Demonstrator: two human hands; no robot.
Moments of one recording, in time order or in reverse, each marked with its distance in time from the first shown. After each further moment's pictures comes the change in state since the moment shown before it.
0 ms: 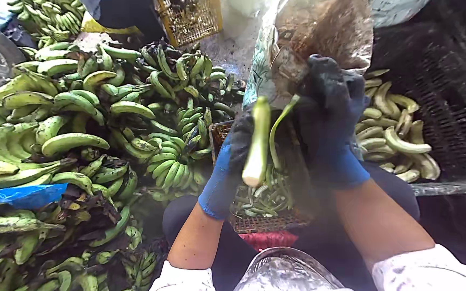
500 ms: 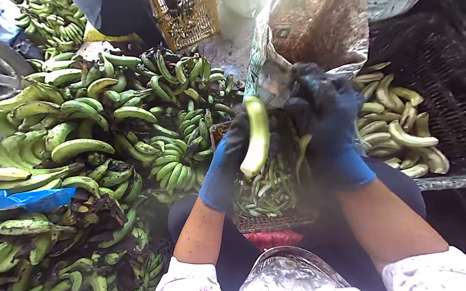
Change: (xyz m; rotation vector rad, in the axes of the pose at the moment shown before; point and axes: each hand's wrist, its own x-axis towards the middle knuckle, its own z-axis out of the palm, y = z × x) left_hand 0.007 -0.001 -0.010 0.015 -0.106 -0.038; right_hand 0.002 -0.005 -0.016 -0.007 -0.225 0.116
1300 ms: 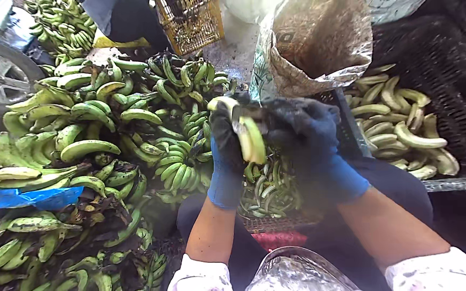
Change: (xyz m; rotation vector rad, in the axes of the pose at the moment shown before) left_hand -0.007 0.007 0.014 0.080 0.247 0.491; right_hand -0.025 -0.026 0.007 0.173 0.000 -0.271
